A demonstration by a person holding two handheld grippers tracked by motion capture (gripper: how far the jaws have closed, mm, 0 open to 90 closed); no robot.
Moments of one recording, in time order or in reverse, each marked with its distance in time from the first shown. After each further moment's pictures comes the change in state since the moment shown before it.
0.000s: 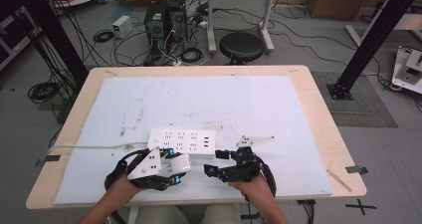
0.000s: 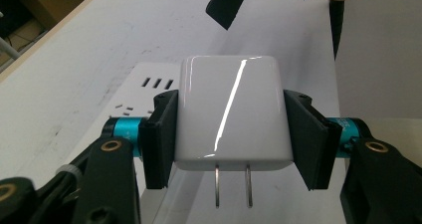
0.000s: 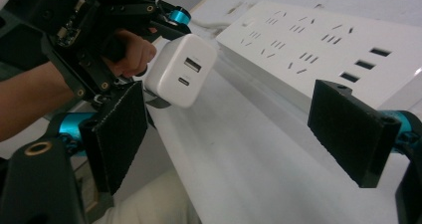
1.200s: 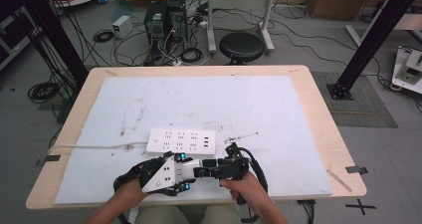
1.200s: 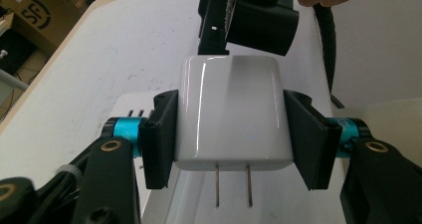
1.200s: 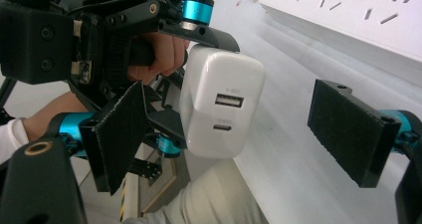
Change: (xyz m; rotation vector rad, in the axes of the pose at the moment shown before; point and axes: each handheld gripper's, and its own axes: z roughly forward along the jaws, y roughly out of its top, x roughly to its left) left arm -0.019 0.018 0.017 0.022 -0.011 0.175; right arm -0.005 0.003 0.028 0.131 0.195 0.220
